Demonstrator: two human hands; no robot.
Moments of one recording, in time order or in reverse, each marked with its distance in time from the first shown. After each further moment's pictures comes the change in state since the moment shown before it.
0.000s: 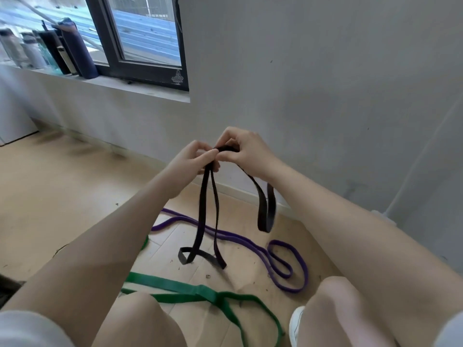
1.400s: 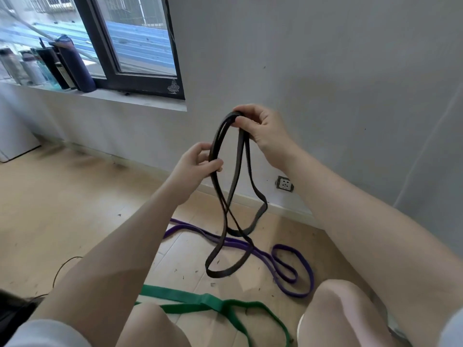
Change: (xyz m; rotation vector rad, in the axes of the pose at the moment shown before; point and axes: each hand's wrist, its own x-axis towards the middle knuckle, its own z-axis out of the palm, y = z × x) left_hand 0.013 0.009 0.010 -0.074 0.025 0.016; right_hand 0.027 0.014 -0.039 0.606 0.297 0.038
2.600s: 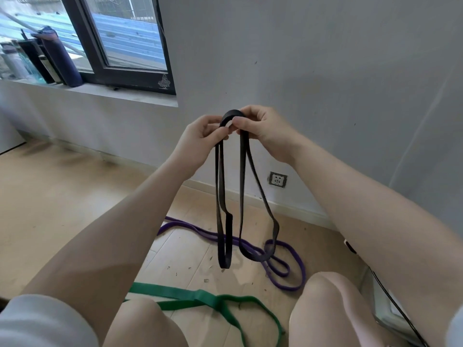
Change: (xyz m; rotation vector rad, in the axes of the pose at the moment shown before) left_hand 0.021 0.037 0.025 0.021 0.052 0.192; right_hand -0.009 -0.010 -0.022 -0.121 -0.187 0.107
